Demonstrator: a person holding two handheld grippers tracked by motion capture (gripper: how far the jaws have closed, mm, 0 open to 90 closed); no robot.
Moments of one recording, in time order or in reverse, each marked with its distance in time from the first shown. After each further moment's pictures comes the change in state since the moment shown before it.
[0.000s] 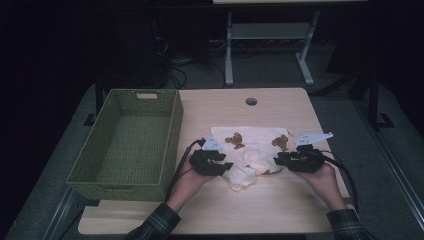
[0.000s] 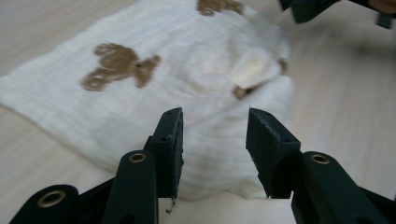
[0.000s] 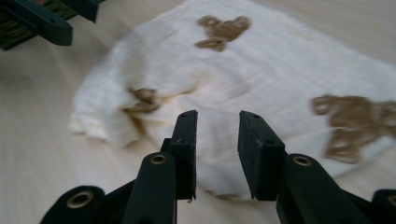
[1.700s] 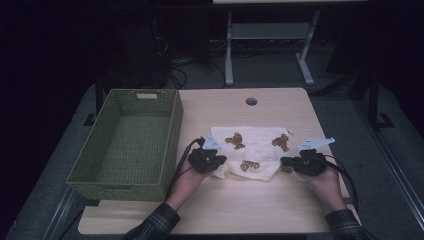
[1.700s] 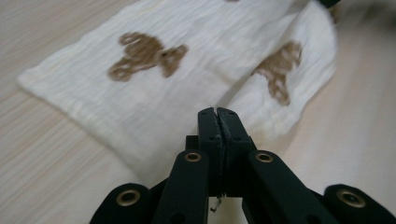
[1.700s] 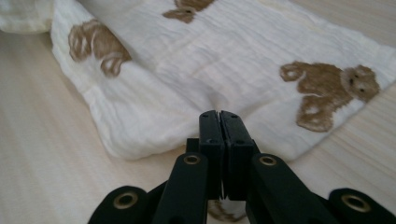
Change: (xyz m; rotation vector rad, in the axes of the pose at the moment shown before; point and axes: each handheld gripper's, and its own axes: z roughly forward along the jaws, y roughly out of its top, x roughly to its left) left arm 0.021 -0.001 0.007 0.057 0.107 0.018; right arm -0.015 -0.020 0.002 0.027 -0.087 -0.014
